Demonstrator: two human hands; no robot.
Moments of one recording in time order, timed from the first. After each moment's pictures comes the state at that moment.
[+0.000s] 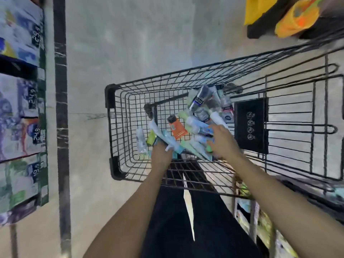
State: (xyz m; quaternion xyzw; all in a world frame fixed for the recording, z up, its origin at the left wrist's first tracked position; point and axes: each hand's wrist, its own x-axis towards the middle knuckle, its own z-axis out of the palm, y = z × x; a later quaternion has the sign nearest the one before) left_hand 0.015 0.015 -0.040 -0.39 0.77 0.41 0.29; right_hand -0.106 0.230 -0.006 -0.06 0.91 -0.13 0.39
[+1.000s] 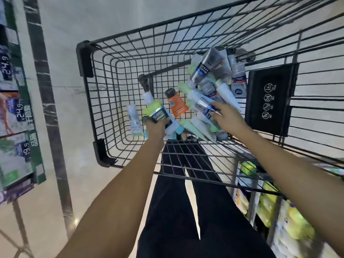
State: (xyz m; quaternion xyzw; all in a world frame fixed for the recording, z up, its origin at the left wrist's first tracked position) left_hand -0.001 0.010 -0.118 -0.64 0.45 0.60 0.18; right_hand -0.111 0.248 -0.080 -0.03 0.88 -0.25 0.41
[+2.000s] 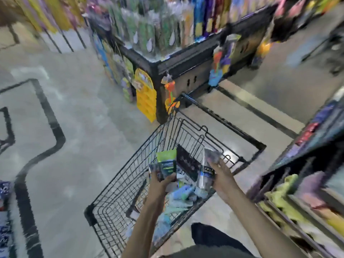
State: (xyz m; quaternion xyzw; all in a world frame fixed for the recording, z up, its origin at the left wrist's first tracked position) left_hand -0.037 0.099 0.232 -0.11 0.64 0.70 0.31; right_hand 0.040 0.318 0.257 0.36 0.42 -0.83 -0.06
